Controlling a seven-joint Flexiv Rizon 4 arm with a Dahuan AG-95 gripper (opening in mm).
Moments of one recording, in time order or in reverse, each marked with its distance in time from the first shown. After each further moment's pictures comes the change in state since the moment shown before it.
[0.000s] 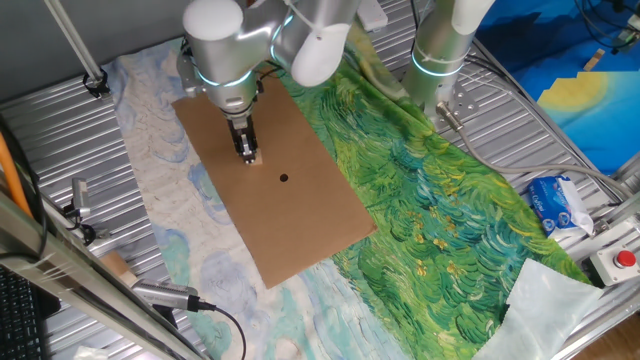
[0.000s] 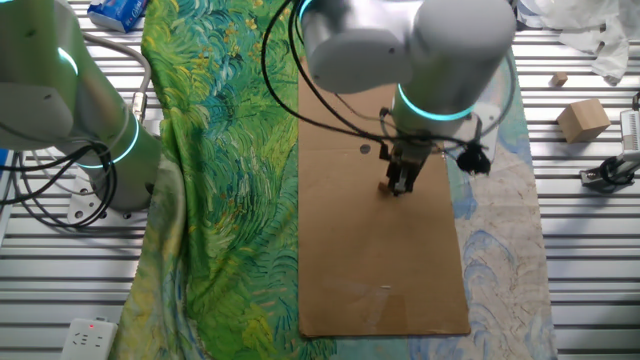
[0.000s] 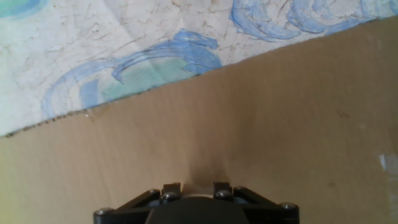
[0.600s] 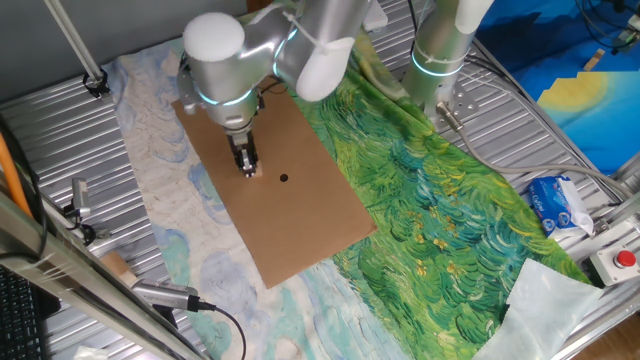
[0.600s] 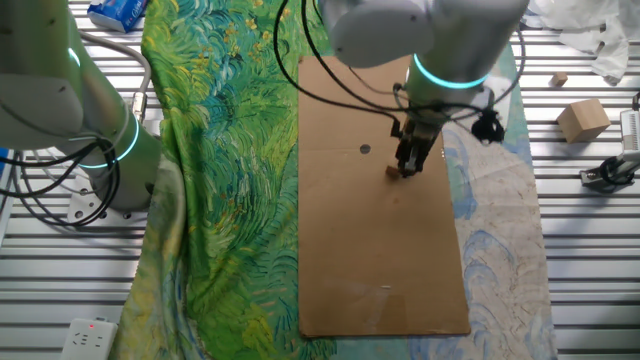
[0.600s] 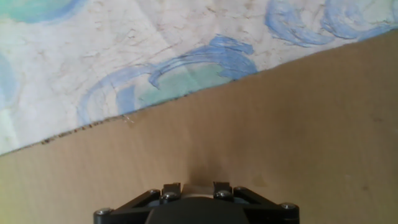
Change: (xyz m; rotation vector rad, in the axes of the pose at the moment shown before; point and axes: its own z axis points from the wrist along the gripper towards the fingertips) arm -0.009 0.033 0.000 0.022 0.006 -0.002
